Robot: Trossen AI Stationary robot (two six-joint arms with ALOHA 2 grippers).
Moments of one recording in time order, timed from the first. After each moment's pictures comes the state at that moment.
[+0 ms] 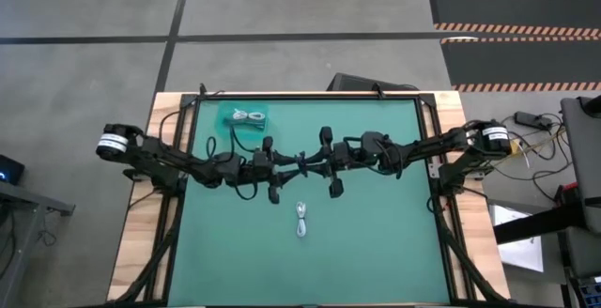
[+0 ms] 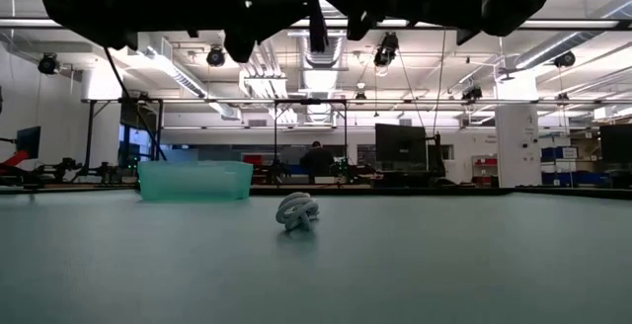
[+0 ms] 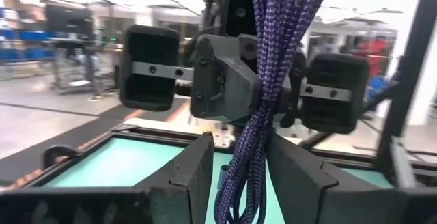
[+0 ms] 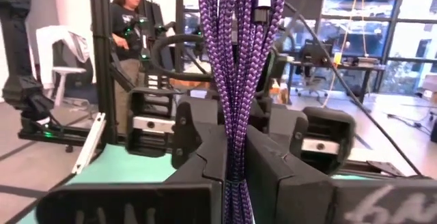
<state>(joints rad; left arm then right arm) -0.09 1.46 0.56 1.07 -0.25 -0.06 -0.05 1.59 0.79 0.94 -0.25 -0.05</state>
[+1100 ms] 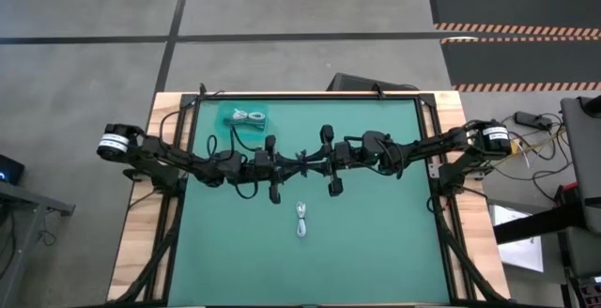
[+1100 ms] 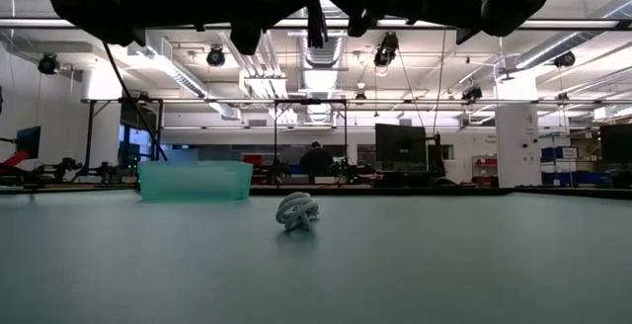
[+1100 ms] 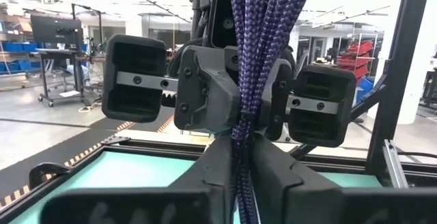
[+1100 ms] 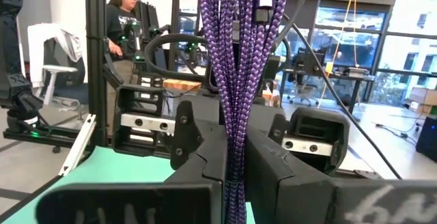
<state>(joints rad) -0.08 1.47 0.59 1.07 -0.19 -0.03 -0.06 1.59 0.79 0.96 -0.23 -0.09</state>
